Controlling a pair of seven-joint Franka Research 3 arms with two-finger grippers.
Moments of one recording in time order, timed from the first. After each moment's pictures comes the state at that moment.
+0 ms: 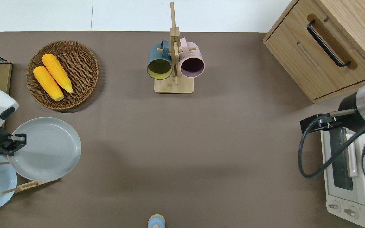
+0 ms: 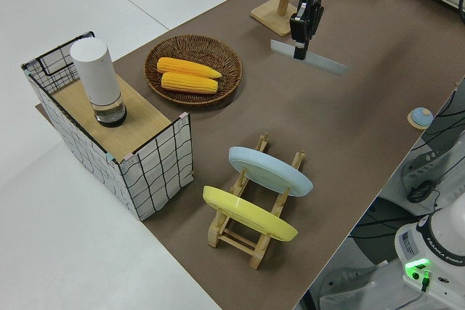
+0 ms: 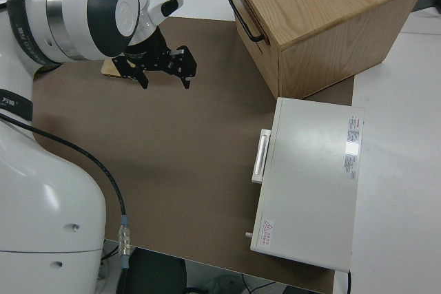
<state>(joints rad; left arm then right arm) -0.14 -0.06 0.10 -1.77 0.28 1.46 -0.21 -0.26 0.02 0.38 -1.48 -0.03 1.38 0.04</state>
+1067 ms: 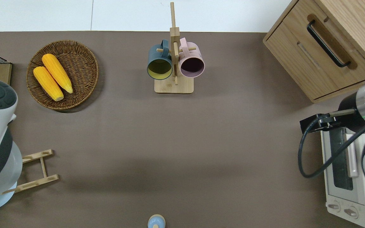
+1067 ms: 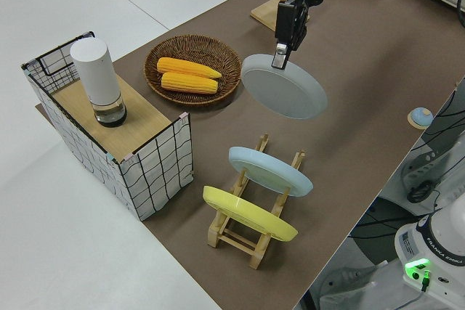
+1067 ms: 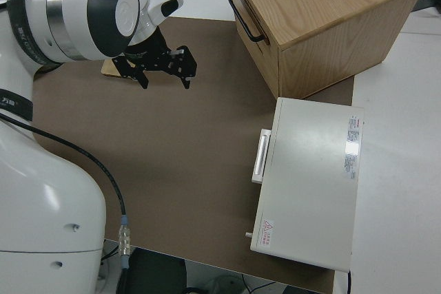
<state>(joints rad) -0.15 -0.03 0.06 -1.87 0.83 1.36 -0.29 -0.26 0.02 0.38 -1.48 -0.03 1.38 0.04</state>
